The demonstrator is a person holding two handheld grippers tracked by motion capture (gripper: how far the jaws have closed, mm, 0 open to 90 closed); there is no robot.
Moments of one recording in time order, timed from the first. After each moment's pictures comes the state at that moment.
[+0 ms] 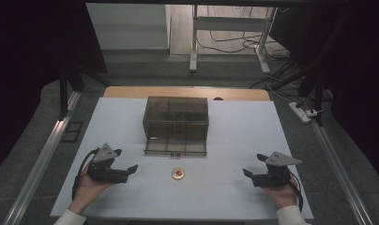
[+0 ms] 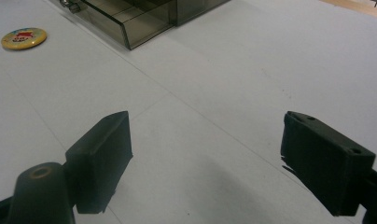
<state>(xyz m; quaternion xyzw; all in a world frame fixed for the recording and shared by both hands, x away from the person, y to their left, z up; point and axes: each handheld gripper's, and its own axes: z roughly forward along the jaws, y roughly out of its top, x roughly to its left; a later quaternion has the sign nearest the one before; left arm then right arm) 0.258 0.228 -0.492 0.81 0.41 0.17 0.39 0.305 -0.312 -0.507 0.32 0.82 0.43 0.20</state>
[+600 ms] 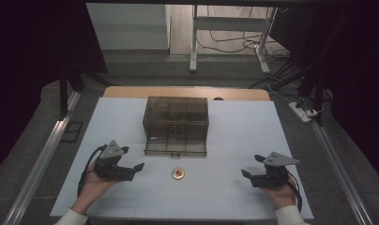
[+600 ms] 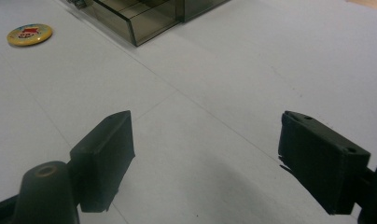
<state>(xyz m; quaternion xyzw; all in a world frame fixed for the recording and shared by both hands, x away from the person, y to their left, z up) 0.265 0.211 -0.484 0.82 0.39 0.16 0.40 0.305 -0.308 -0.509 0.31 0.83 0.43 0.19</state>
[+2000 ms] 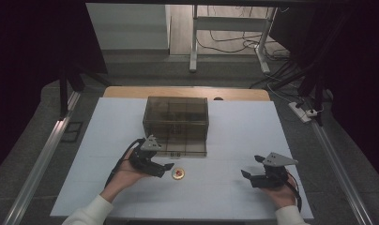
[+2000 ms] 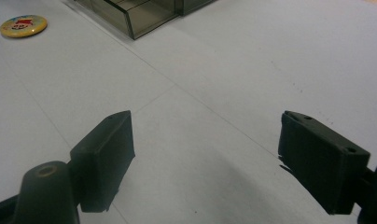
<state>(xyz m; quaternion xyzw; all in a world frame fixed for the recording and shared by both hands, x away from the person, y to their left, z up) 0.305 0.126 -0.483 0.87 0.31 0.11 0.37 0.305 -0.308 -0.511 0.31 0.83 0.42 0.20</state>
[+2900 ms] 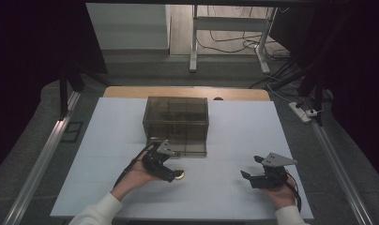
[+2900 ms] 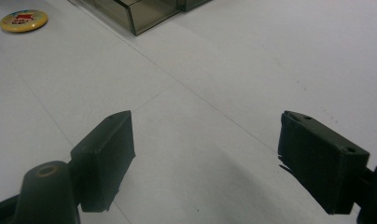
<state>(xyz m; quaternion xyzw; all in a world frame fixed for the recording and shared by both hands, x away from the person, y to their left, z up) 0.311 0.090 -0.497 0.90 0.27 0.07 0.33 0.305 -0.307 -0.513 0.31 0.83 0.41 0.19</state>
